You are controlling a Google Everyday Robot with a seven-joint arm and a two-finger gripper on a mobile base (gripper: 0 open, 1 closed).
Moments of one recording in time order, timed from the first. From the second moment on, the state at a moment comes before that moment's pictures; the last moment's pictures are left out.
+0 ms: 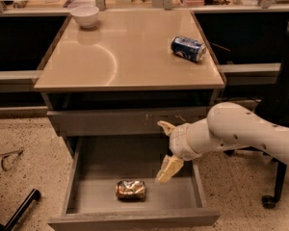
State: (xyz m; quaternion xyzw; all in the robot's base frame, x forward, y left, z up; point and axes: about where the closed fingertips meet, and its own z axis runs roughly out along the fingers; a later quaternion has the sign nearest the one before) arm 0.489 -0.052 0.665 -0.65 0.67 0.16 0.32
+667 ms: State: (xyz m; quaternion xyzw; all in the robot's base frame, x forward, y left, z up) arm 0.506 -0.057 0.637 -0.63 0.67 0.16 0.36
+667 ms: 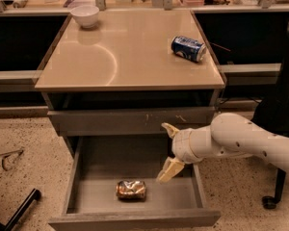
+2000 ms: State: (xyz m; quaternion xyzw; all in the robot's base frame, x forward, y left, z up) arm 0.534 -0.085 0.495 -0.58 0.72 0.22 0.30
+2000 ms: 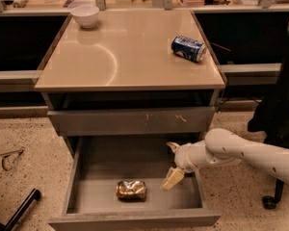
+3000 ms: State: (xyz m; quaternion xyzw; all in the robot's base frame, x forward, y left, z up) arm 0.532 -0.073 0.460 -0.58 0.70 0.24 0.34
